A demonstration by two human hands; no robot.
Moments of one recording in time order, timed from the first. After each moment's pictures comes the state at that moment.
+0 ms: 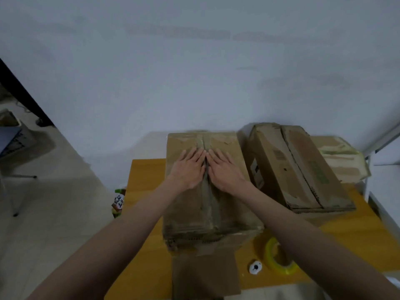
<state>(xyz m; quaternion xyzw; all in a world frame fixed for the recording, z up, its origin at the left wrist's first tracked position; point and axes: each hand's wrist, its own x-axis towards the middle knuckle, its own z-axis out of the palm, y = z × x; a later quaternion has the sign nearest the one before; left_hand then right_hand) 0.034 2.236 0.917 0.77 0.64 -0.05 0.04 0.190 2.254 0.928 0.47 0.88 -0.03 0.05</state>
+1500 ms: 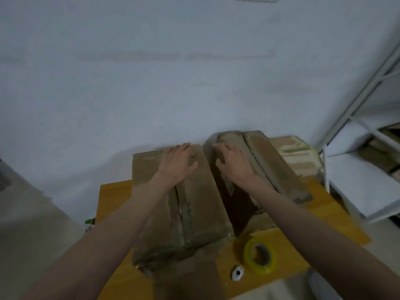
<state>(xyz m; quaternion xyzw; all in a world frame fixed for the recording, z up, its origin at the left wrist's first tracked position) 0.089 2.283 0.975 0.78 0.61 0.09 0.03 0.295 2.282 0.983 0.58 0.79 -0.05 -0.18</state>
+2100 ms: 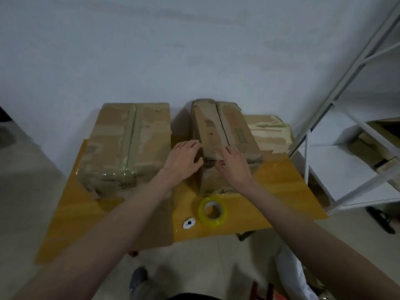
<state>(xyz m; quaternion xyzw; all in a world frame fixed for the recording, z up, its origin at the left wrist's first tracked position) 0.292 2.138 0.927 0.76 0.63 0.15 0.05 0.479 2.154 0.913 0.55 0.82 -0.03 -0.16</state>
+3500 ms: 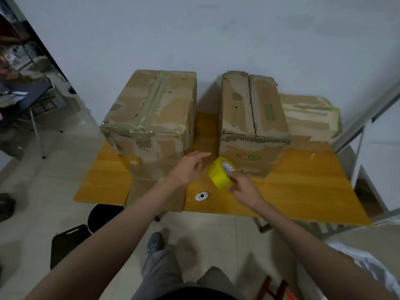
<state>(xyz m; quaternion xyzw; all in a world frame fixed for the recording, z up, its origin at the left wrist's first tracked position) 0.305 2.055 0.831 0.68 0.66 0.20 0.23 0.534 2.100 0.783 0.45 0.83 -0.32 -0.11</state>
